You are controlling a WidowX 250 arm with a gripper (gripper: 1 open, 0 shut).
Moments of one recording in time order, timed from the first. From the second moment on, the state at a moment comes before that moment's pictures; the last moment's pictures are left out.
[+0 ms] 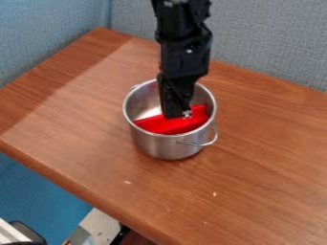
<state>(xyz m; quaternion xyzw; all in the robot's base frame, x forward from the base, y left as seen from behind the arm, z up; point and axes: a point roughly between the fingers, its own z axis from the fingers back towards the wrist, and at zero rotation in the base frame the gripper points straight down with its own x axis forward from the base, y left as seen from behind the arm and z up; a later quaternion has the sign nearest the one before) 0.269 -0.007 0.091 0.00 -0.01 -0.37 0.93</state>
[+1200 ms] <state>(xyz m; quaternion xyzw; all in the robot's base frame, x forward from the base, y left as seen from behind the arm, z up) 0.254 0.033 0.197 0.03 -0.11 -0.28 0.95</state>
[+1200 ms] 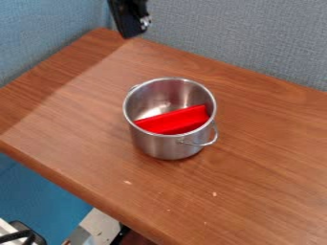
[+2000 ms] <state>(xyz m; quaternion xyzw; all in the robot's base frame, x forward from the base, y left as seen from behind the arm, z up) 0.235 0.053 0.159 0.02 -0.06 -0.30 0.95</state>
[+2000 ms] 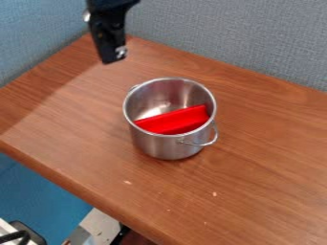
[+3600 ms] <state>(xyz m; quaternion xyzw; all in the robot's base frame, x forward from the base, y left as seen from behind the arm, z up) 0.232 0.012 0.134 -0.02 -0.07 -0.34 0.94</state>
